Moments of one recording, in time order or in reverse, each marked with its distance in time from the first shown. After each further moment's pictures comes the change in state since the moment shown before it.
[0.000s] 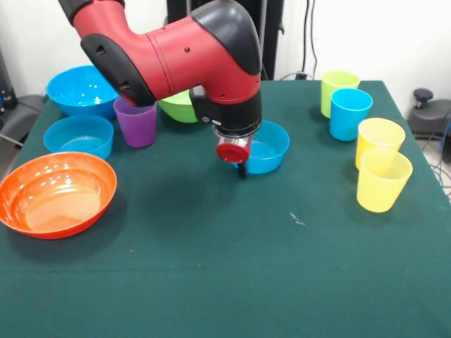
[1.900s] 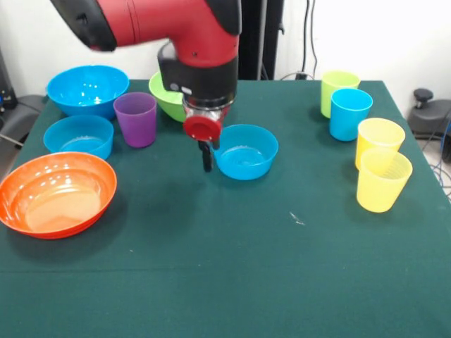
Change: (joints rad) arm -0.006 -0.208 0.000 0.040 0.033 0.022 -0.025
